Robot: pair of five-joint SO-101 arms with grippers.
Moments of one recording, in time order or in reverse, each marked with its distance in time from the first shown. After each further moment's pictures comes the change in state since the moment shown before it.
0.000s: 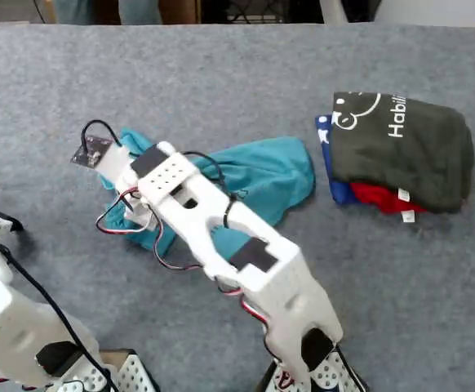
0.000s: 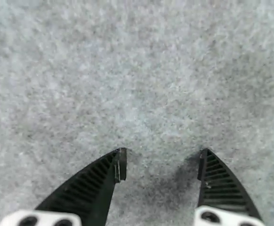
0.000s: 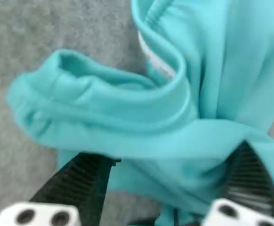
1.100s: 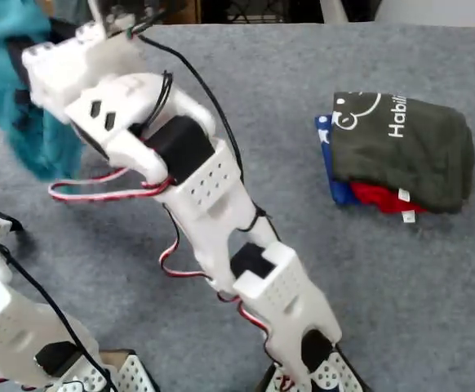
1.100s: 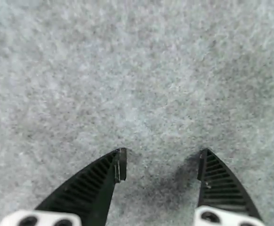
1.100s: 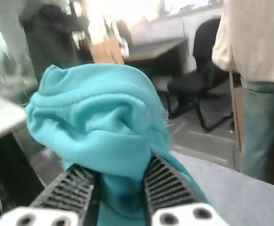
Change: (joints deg) left arm 0.0 0.2 -0.1 0.0 0.1; right arm -2.2 -2.3 -63.4 -14.9 -38.5
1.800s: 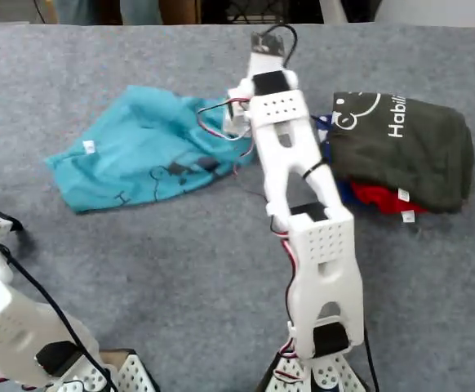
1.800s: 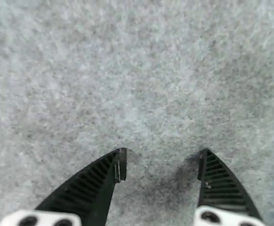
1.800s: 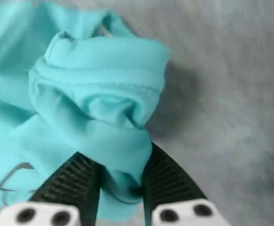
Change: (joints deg) left arm 0.0 0.0 0.0 0.0 0.0; right arm 33.5 8.2 39.2 30.8 -0.6
